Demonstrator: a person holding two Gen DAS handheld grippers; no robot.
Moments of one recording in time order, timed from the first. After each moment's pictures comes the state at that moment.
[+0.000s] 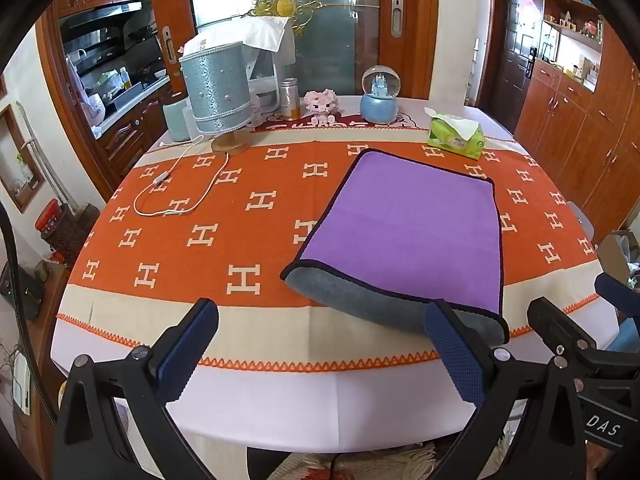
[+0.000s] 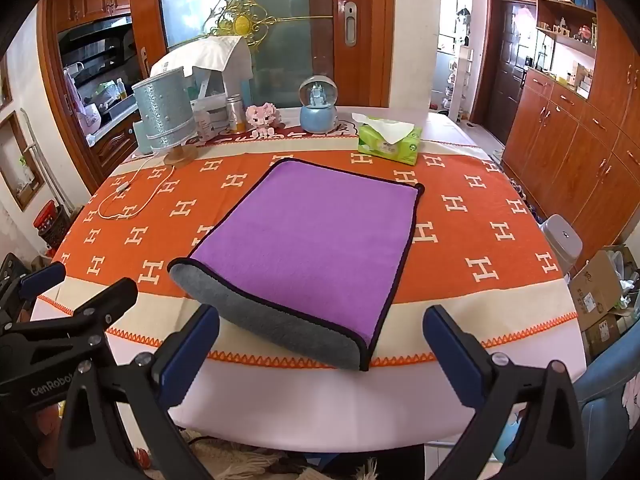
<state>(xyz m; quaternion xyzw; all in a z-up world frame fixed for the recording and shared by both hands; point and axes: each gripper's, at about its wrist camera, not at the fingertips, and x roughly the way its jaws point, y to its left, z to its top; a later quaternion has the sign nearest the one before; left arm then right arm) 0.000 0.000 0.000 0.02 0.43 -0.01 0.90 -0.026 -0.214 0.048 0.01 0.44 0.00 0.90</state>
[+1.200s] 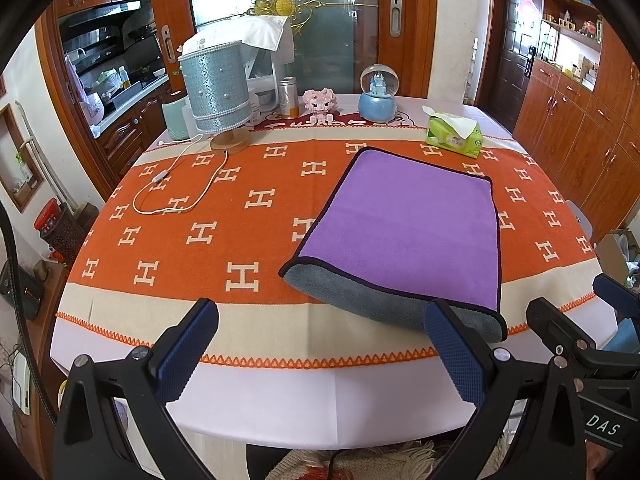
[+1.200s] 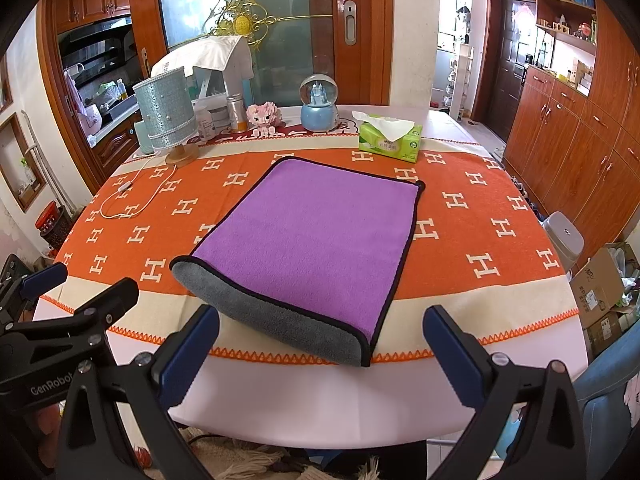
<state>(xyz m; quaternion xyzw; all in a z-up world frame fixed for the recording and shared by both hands) 0.000 0.000 0.000 0.02 0.43 -0.01 0.90 -0.028 -0.214 0.049 0.01 0.44 0.00 0.90</state>
